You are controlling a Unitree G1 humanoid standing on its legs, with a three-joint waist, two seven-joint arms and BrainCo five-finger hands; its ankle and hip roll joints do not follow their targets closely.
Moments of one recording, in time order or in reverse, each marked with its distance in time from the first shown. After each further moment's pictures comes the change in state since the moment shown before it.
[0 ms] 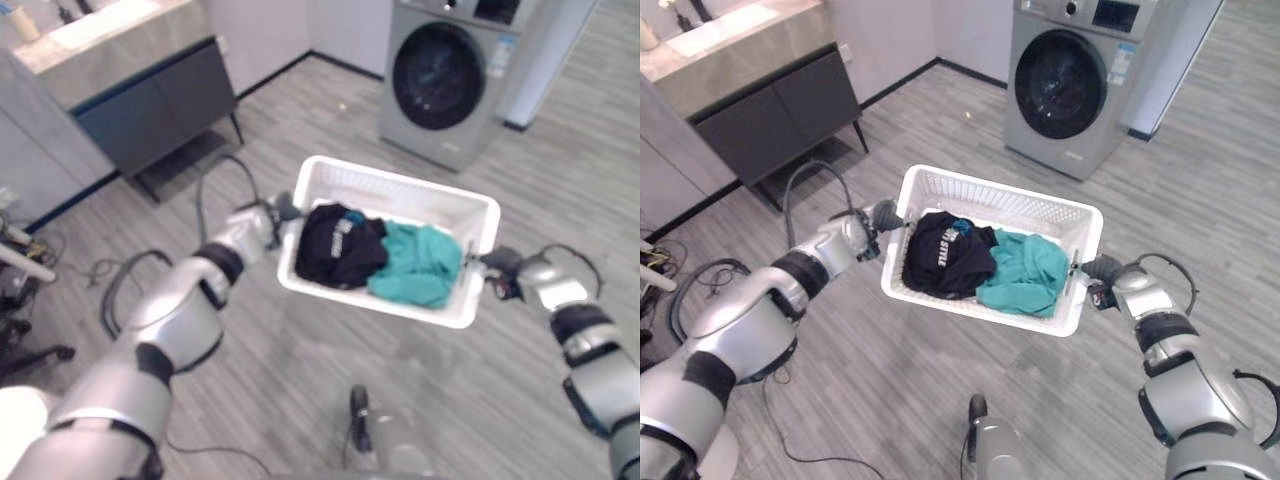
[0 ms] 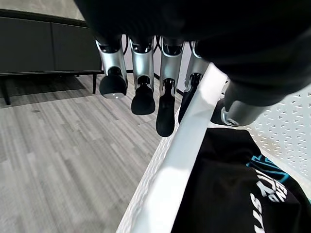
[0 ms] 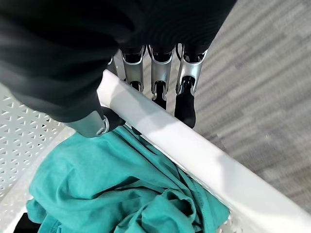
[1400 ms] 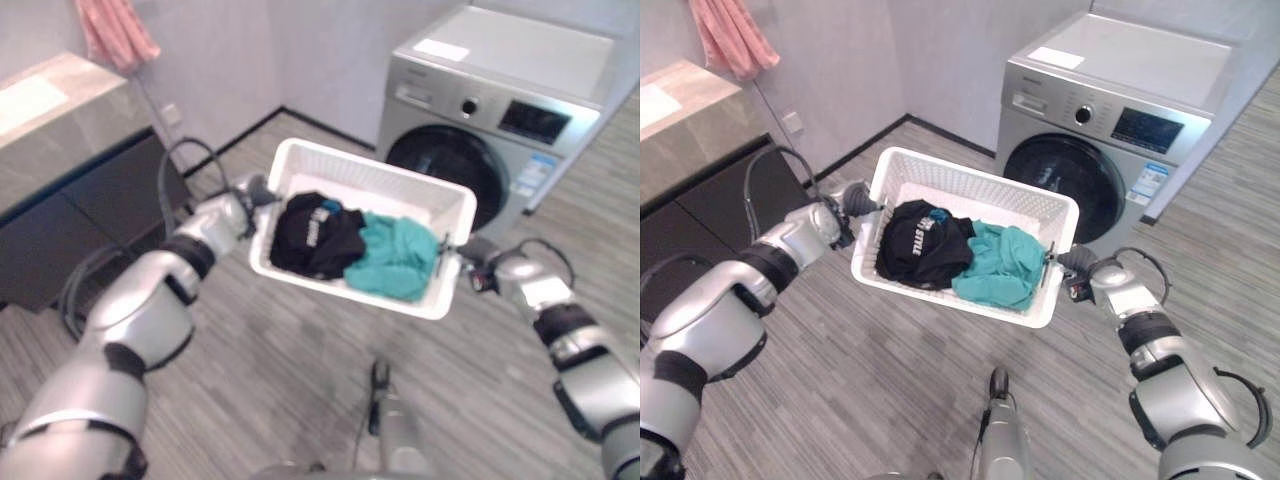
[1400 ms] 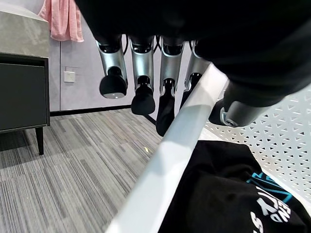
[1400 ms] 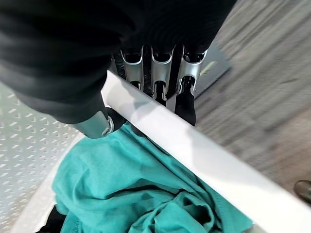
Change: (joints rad) left arm -0.001 0.097 -0.017 -0.037 -0.058 0.003 0.039; right arm 0.030 0.053 -0.032 -0.106 0.078 0.000 -0.047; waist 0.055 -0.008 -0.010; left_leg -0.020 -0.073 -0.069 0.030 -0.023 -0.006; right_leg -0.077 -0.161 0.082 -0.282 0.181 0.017
